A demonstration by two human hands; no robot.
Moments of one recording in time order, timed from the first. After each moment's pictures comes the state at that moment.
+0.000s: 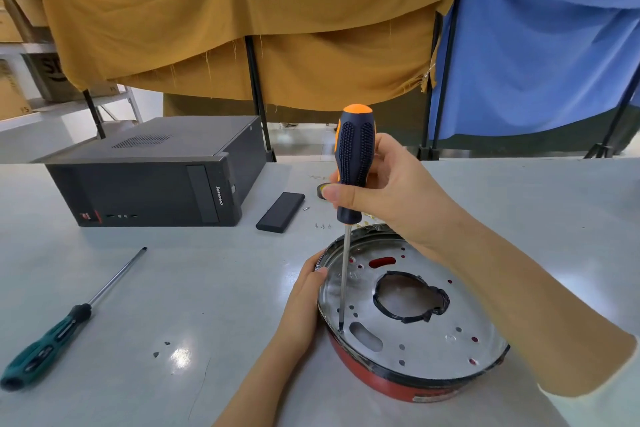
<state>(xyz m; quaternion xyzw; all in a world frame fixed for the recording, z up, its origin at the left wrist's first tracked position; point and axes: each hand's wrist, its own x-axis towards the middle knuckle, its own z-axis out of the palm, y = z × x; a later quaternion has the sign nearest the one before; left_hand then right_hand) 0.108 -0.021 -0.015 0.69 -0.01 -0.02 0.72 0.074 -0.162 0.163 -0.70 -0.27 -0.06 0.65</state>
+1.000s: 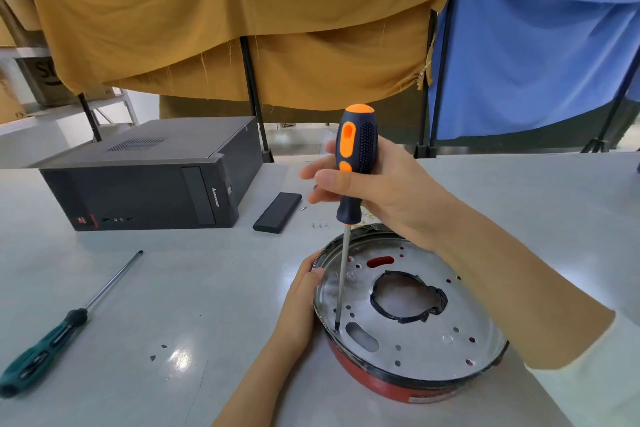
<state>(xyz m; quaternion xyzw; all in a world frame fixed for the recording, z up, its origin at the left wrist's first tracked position) 0.105 -0.020 -0.014 0.69 -0.01 -0.02 0.72 0.078 -0.164 0.172 -0.65 -0.33 0.02 0.68</state>
